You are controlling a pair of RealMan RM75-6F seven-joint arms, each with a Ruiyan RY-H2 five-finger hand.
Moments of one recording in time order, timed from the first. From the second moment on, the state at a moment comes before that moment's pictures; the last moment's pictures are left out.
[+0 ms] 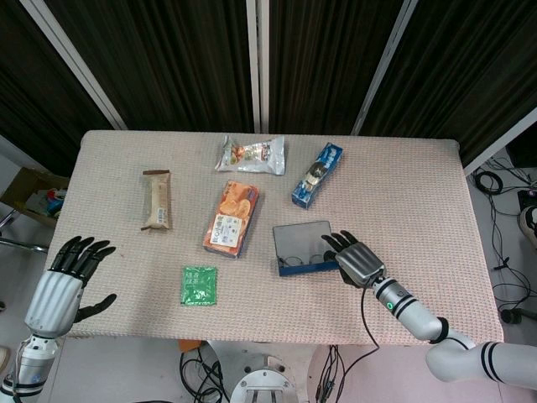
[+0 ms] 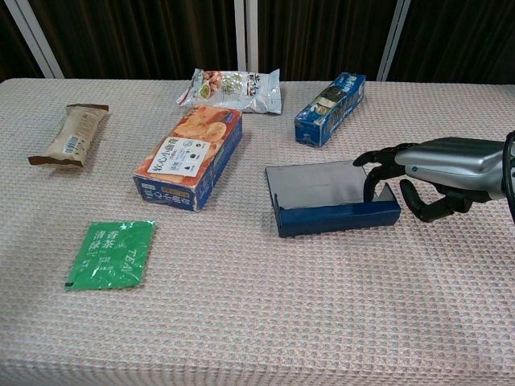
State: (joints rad) left arm -0.07 -1.16 0.02 -1.72 1.78 1.64 0.09; right arm 0.72 -1.36 -0.08 -1.62 -1.28 0.89 -0.24
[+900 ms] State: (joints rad) left arm -0.05 -1.16 0.03 -1.73 1.80 1.66 0.10; right arm 0.86 -1.51 0.05 -1.66 -1.41 0.78 -0.47
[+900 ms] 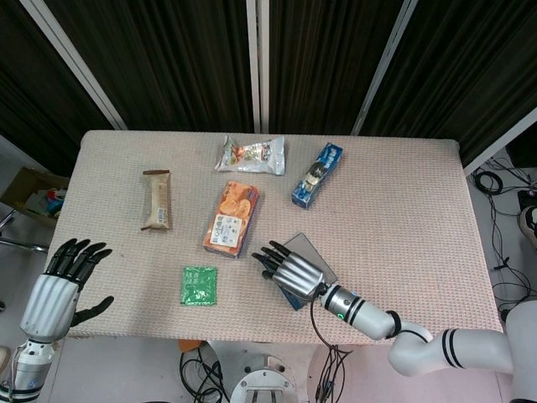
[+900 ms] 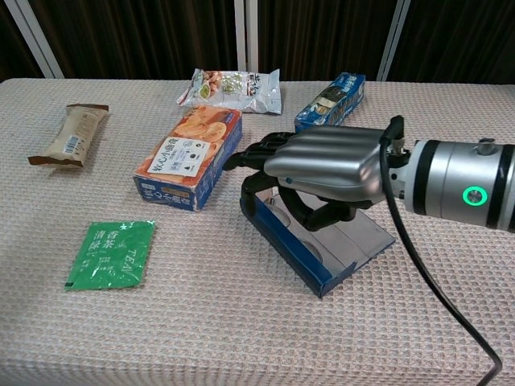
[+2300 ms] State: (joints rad) left arm -0.07 -1.16 0.02 -1.73 1.78 1.63 0.10; right arm 0.76 -1.42 0.01 -1.54 -1.27 0.82 -0.35
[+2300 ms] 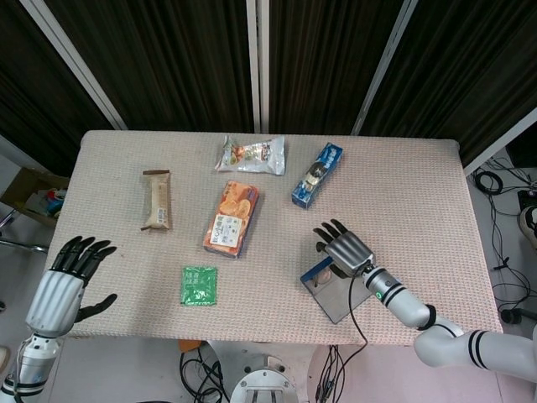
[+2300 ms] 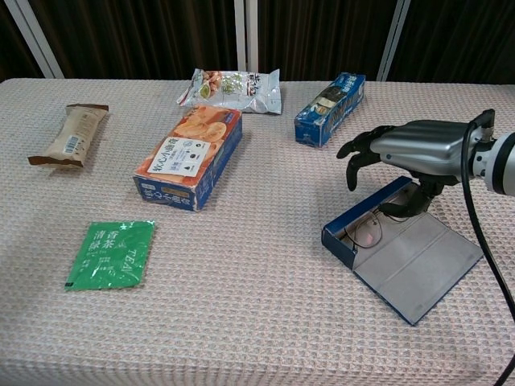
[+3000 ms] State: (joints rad) left arm -0.06 -1.15 0.02 -1.73 1.78 1.63 0.11; right arm 0.75 -1.42 0.01 -1.52 -1.28 0.81 -0.35
